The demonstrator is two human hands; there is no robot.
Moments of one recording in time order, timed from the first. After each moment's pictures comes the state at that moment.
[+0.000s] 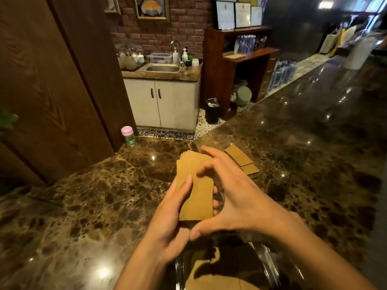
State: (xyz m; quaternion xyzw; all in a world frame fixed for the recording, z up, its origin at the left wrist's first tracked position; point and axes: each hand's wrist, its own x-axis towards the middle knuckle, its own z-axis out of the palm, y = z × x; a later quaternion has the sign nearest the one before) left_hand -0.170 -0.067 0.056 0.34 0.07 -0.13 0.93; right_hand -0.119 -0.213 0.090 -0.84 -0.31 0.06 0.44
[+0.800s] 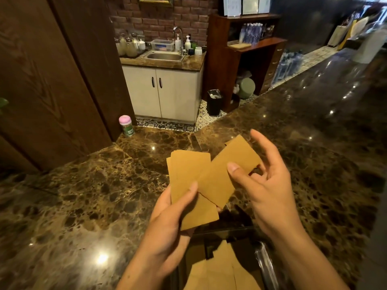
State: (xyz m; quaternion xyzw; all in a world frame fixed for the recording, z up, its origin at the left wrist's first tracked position) left_hand -0.187 -0.079 0.060 0.42 0.11 -0.05 0.90; right_hand -0.127 -0.243 0.071 -0.66 -0.06 -0.03 0.75
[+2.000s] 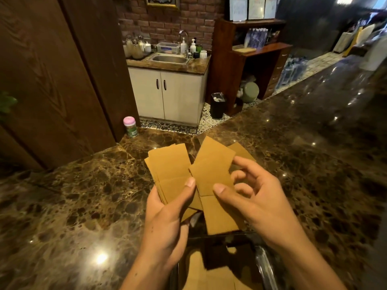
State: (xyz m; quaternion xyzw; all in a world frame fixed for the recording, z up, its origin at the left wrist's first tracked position) left_hand -0.181 -0.085 0.070 0.42 0.19 0.08 0.88; right_hand -0.137 -0.241 0.079 -0.74 -0.10 0.08 0.66
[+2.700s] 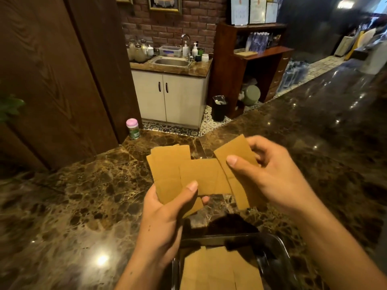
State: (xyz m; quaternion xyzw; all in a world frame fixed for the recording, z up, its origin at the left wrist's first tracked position) left_hand -0.181 -0.069 0.066 0.46 0.14 0.07 0.87; right_hand -0.097 -0.257 0.109 -0.81 -0.17 0.02 0.57
